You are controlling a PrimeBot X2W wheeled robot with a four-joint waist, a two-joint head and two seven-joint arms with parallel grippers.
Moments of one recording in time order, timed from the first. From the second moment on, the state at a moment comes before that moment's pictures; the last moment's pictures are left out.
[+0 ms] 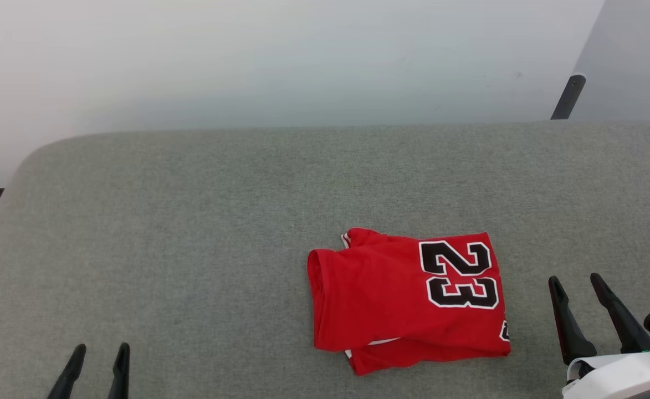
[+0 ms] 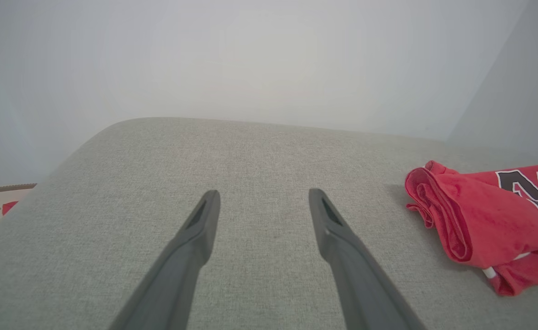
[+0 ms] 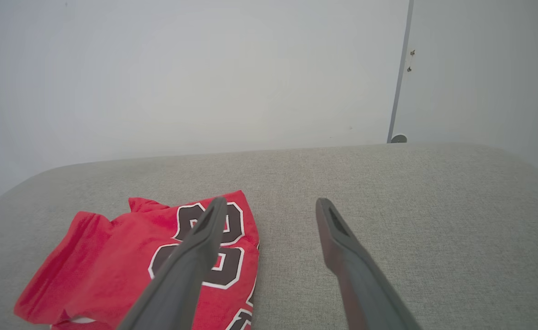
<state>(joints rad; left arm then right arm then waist) 0.25 0.36 0.05 0.01 -0.48 -0.13 -0.26 0.02 -0.20 0.01 0.00 0.35 0.13 -0.05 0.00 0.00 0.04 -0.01</state>
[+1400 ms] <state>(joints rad) 0.02 0.45 -0.06 -0.03 -0.57 -0.13 -0.26 -0.26 -0.11 -0.02 -0.07 0.30 0.13 1.08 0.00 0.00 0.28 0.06</state>
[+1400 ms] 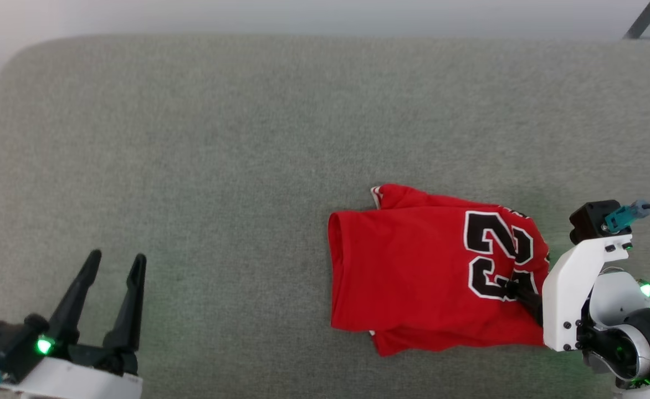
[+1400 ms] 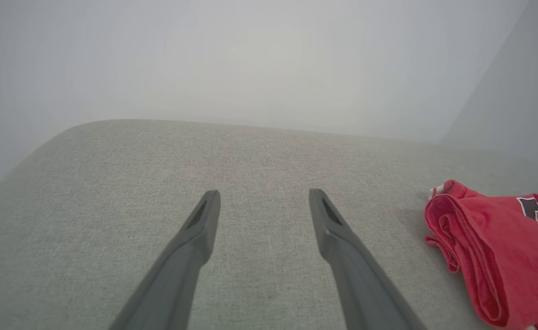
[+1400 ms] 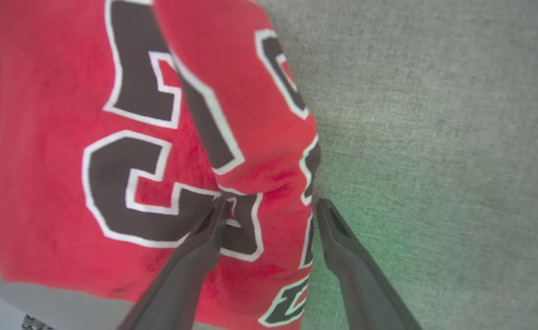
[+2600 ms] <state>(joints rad) -0.23 0.78 -0.13 -0.36 -0.57 -0.13 -0.26 -0.30 -0.05 -0.54 -0.22 0.28 0.13 0.58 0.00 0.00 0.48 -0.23</state>
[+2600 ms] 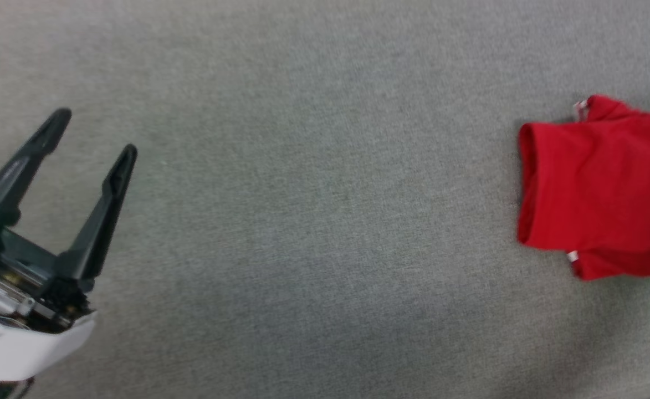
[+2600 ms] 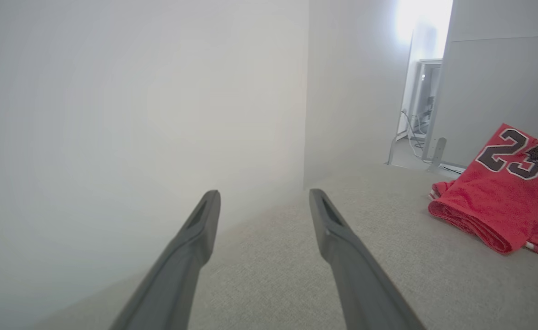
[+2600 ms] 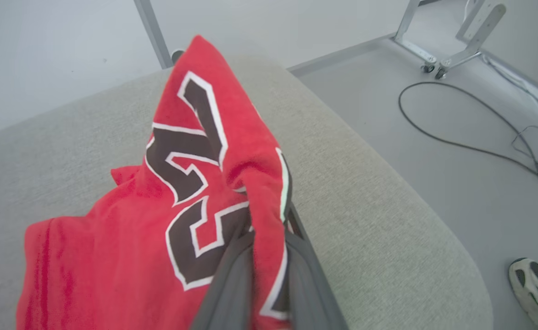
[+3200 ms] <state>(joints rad) -0.31 0.96 -0.09 -0.44 -0.62 -0.13 -0.26 -0.57 -0.11 -0.60 -0.12 0.06 0.13 0.31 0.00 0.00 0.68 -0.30</state>
